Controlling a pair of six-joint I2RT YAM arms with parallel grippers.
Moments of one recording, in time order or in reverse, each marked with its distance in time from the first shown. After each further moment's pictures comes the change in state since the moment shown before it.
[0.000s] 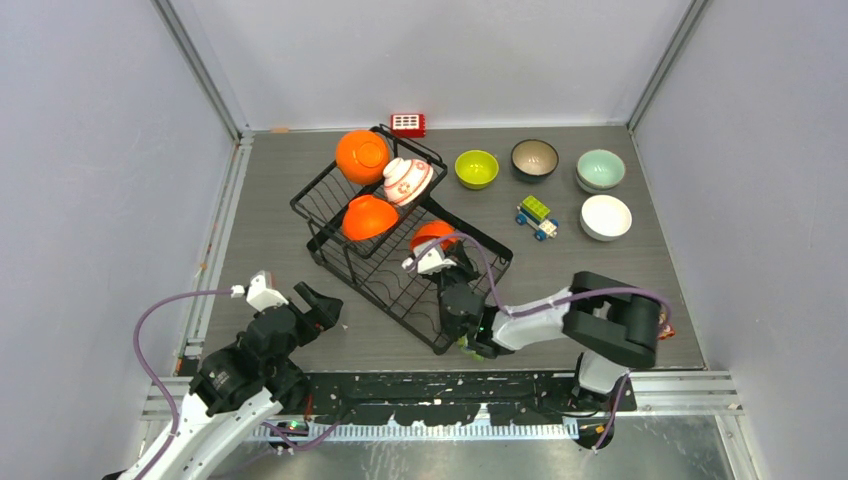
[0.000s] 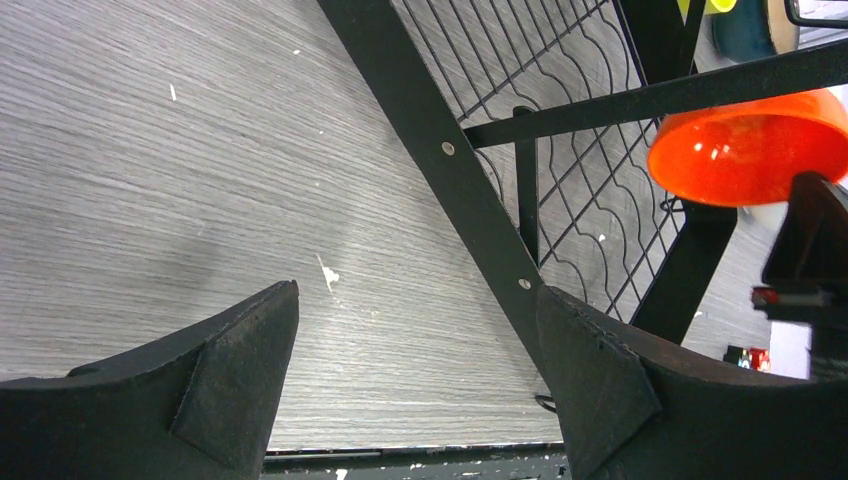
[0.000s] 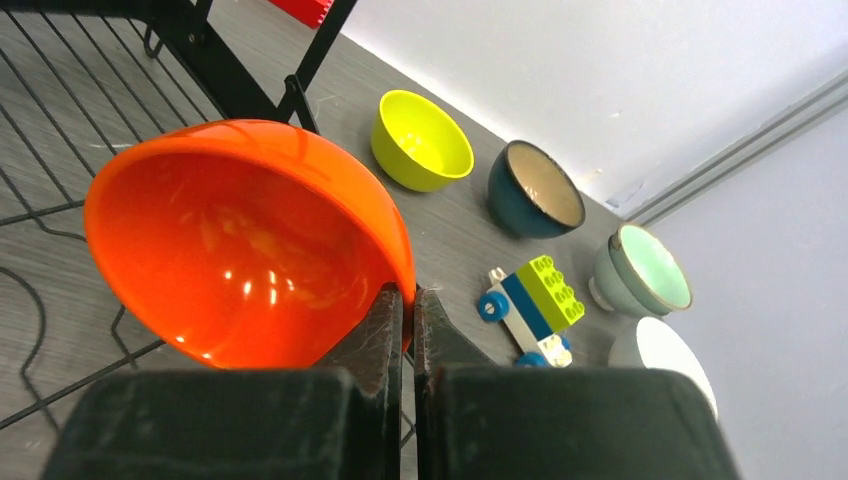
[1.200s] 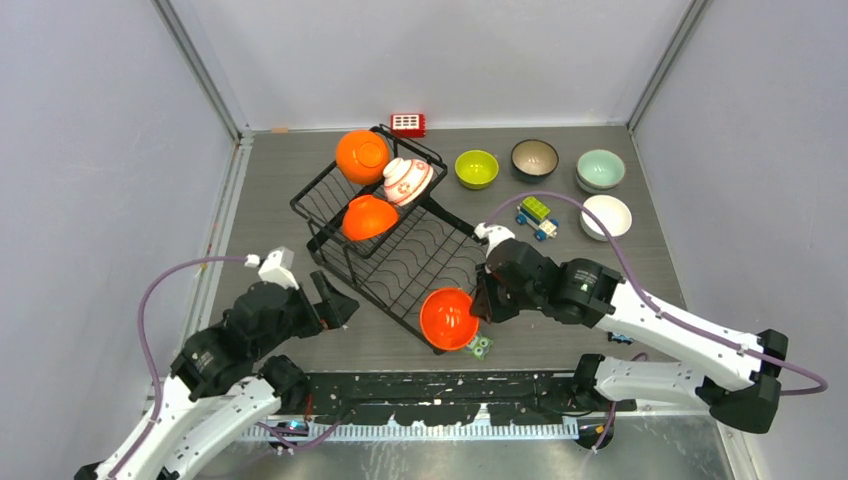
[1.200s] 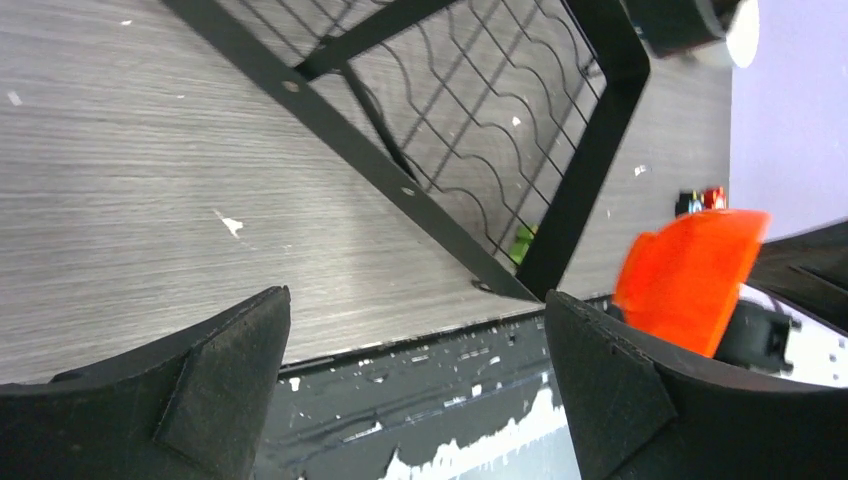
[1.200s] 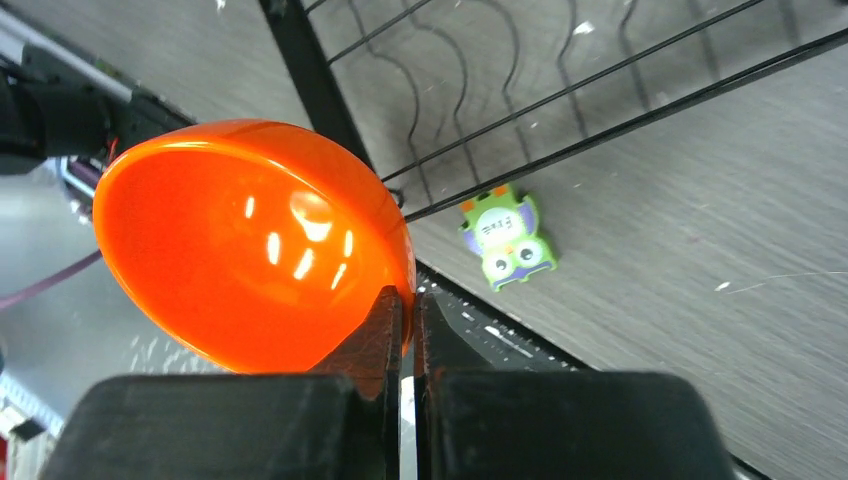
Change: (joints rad) left arm 0.000 0.197 0.245 -0.033 0.247 0.151; right arm -0.150 -0.688 0.433 -2.058 -1.027 1.318
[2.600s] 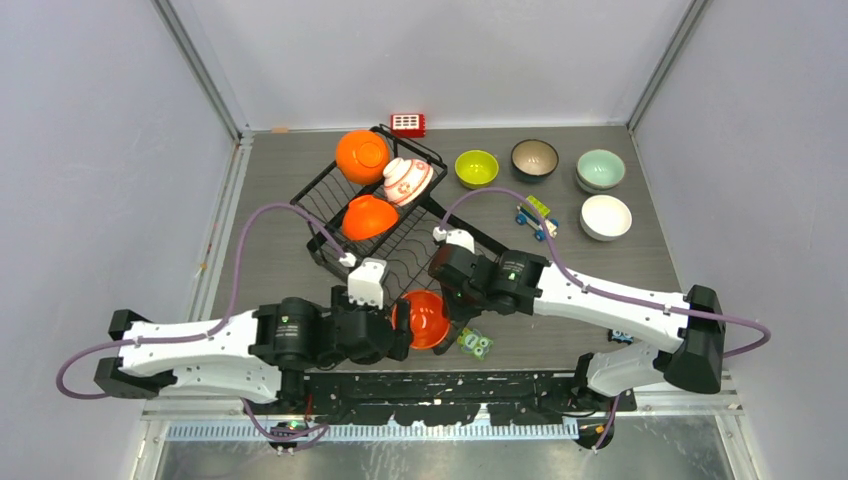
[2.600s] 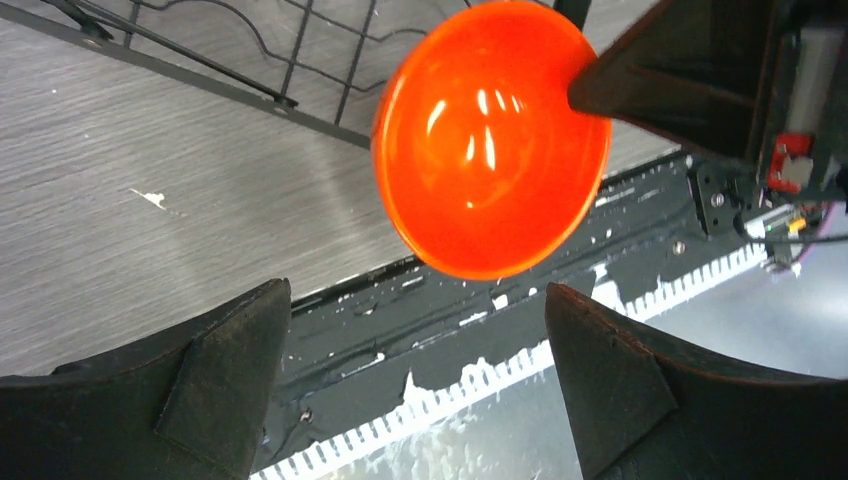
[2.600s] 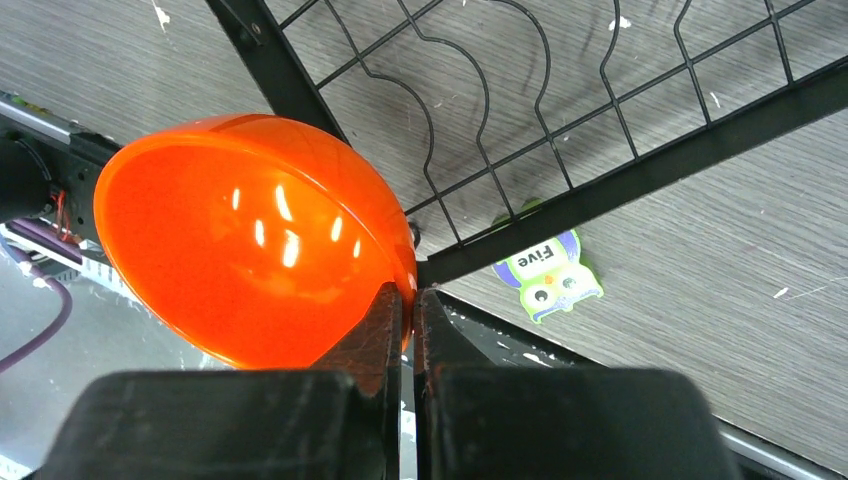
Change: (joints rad) left arm -0.766 0.606 0.313 -0.096 -0.369 -0.184; right arm 0.104 0.343 0.134 0.015 0.073 0.143
